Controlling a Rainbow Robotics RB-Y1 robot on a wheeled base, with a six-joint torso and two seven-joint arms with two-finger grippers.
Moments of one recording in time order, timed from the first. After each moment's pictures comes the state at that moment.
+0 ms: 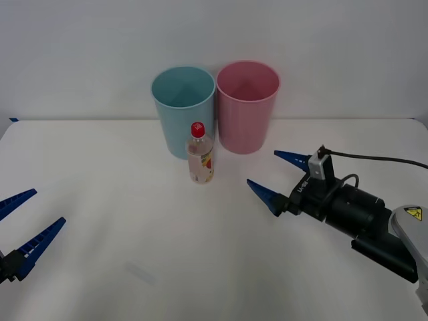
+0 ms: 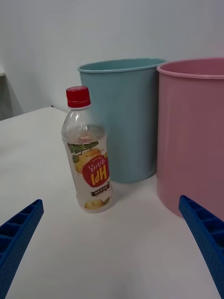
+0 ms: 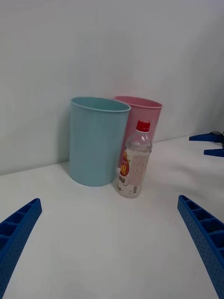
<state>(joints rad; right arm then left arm) -0.11 -0.42 0.11 -1.51 1.23 -0.74 0.00 0.35 0.40 0.52 -1.66 -0.96 -1.22 0.00</state>
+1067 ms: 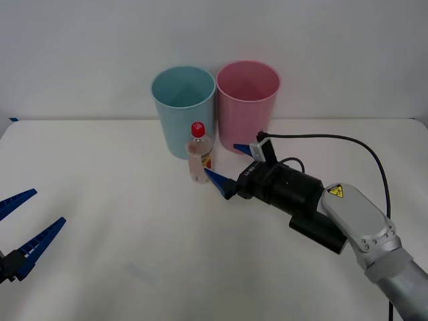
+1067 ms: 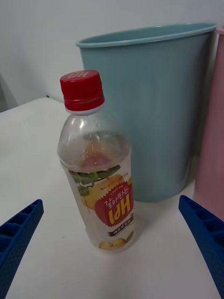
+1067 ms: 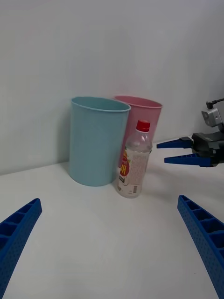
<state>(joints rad) -0.36 -0.36 0.40 -1.35 1.35 -0.45 -0.19 0.35 0.40 0.52 -1.66 -0.96 -1.22 0.00</state>
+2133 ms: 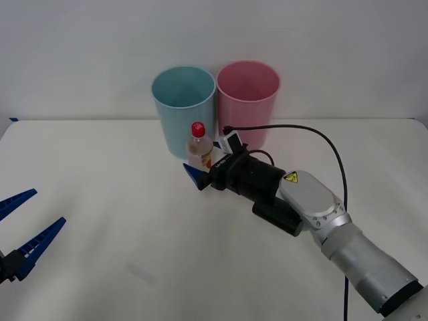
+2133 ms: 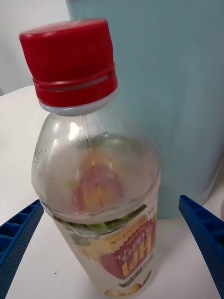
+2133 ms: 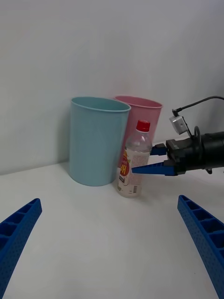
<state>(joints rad) -0.56 -0.21 0.46 -1.05 1.36 -0.36 -0.17 0.35 0.40 0.52 -1.66 -0.96 -1.22 0.00</state>
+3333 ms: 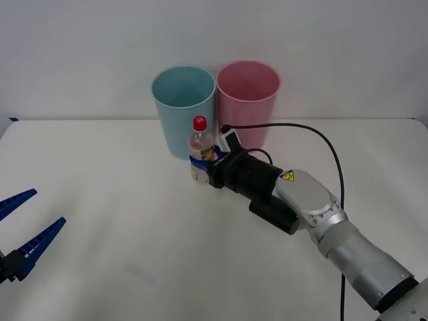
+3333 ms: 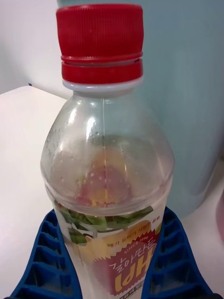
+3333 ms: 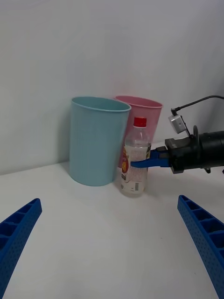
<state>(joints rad) -0.57 -0.21 0.47 -1.04 1.35 -0.33 -0.16 0.35 0.40 0.52 -1.66 -0.96 -1.22 0.00</state>
